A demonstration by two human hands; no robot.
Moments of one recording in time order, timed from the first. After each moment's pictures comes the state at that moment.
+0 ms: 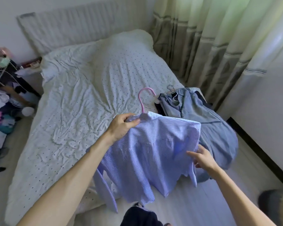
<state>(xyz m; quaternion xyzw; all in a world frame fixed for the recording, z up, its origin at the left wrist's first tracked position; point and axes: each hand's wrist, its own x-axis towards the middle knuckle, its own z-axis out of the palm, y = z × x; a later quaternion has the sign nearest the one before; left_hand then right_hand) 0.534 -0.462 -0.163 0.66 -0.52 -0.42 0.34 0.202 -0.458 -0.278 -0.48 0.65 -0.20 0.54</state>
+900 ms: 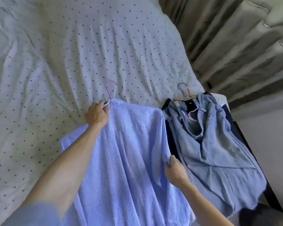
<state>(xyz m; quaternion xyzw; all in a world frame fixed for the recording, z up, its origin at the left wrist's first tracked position) 0.744 -0.914 -0.492 0.85 -0.47 -0.23 0.11 0.406 -0.788 -0.467 -0.54 0.73 0.07 0.40</state>
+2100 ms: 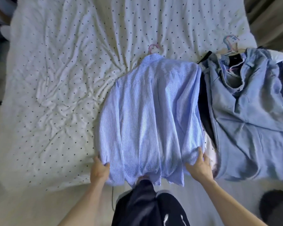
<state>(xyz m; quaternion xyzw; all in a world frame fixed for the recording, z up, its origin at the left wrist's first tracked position) 0.674 -0.419 -0.550 0.92 -0.08 -0.39 0.04 0.326 -0.592 -0.518 -0.53 0.72 0.19 0.41</state>
